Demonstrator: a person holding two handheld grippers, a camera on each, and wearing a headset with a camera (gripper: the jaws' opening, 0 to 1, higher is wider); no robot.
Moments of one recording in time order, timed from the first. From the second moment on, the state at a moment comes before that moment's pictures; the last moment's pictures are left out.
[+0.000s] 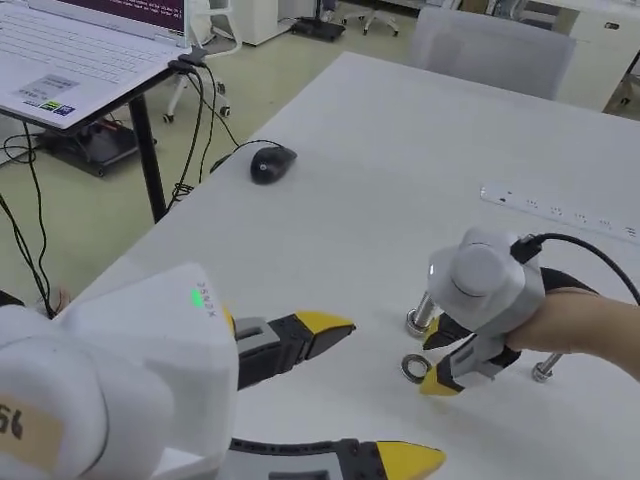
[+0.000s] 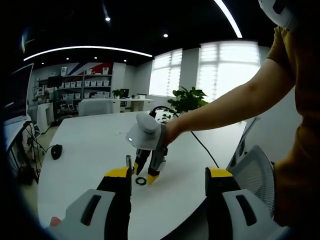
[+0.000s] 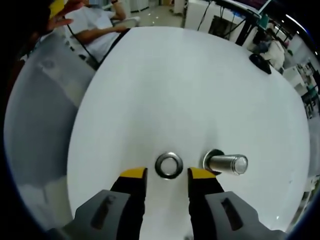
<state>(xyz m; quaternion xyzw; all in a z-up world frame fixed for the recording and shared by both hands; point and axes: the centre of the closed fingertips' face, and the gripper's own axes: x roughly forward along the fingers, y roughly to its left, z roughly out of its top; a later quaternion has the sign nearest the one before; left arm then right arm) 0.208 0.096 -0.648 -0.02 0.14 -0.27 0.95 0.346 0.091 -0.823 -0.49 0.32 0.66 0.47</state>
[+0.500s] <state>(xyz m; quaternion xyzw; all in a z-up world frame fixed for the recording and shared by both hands) 0.215 0.097 -0.647 -0.03 0.14 -0.27 0.95 0.346 0.091 -0.827 -0.48 0.34 0.66 0.47</state>
